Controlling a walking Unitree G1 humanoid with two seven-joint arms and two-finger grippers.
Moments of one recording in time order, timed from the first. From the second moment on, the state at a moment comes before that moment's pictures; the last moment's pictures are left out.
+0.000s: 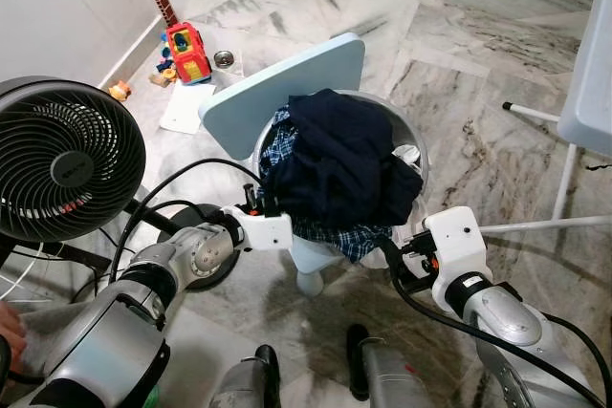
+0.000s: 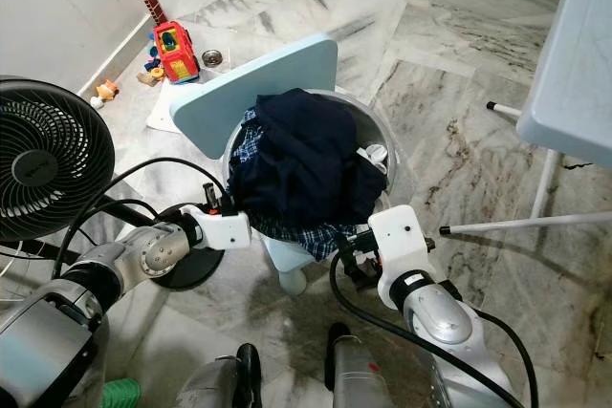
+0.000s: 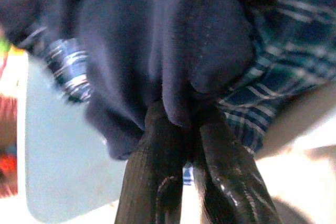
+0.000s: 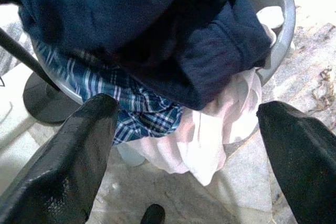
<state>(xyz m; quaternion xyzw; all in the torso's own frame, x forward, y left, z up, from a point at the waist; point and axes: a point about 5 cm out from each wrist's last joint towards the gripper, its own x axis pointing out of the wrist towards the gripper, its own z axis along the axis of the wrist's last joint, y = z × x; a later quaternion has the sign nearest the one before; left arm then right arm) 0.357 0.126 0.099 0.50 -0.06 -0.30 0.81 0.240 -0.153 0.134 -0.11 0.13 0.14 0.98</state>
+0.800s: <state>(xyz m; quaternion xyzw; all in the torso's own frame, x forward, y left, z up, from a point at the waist) 0.350 0.078 0.100 0.15 0.01 -0.32 0.94 0.263 -0.150 0.137 -0.11 0.10 0.15 0.98</state>
